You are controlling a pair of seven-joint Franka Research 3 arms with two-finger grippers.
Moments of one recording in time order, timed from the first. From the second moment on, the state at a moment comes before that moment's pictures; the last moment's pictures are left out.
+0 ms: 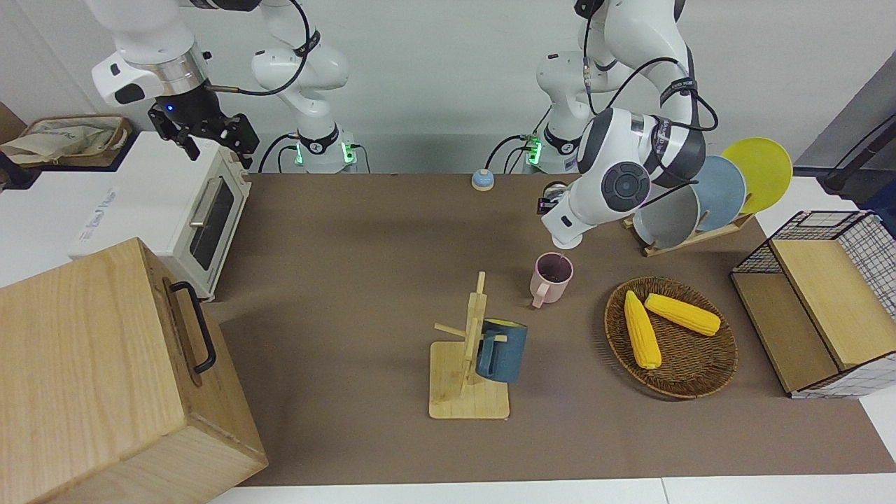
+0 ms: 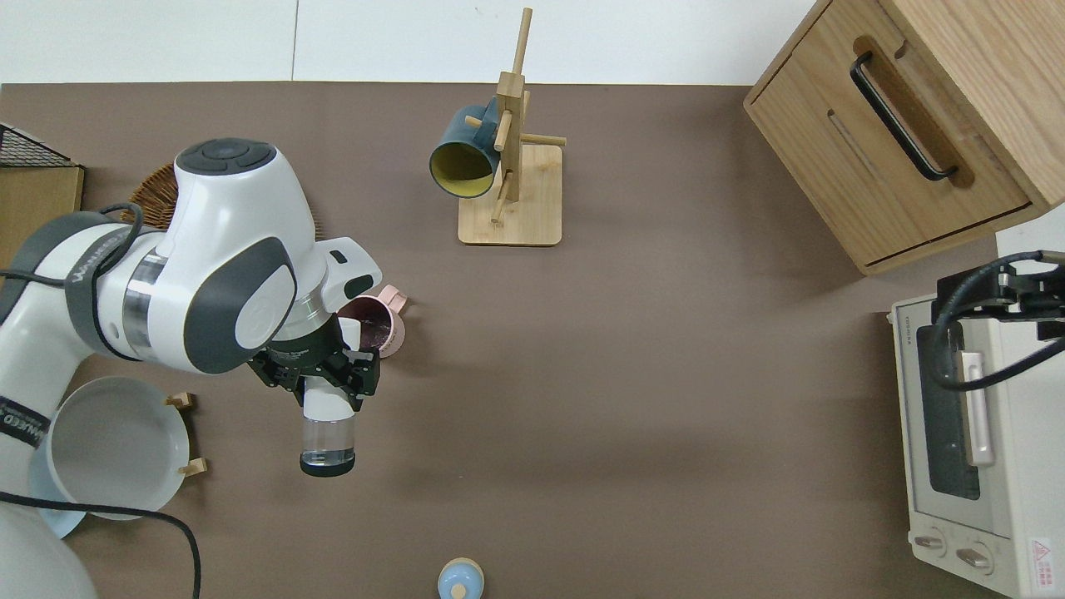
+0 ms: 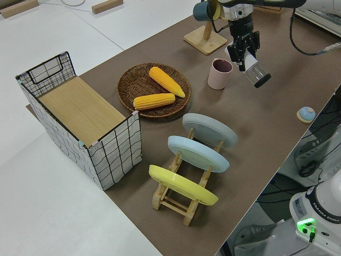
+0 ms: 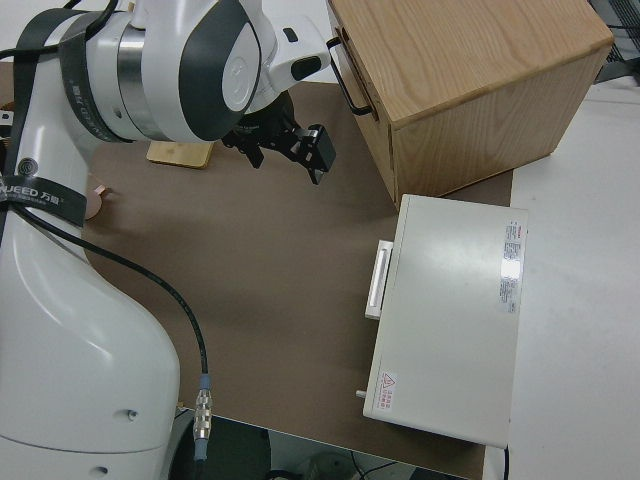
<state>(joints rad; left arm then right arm) 0.00 0.29 -0.31 -1.64 -0.04 1.37 -0.17 0.01 0.02 -0.02 -1.46 -0.04 1.39 0.19</state>
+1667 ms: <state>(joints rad) 0.09 -0.15 -0.19 -2.22 -0.13 2.14 -0.05 0.02 0.02 0.00 -1.46 0.05 1.39 0.19</state>
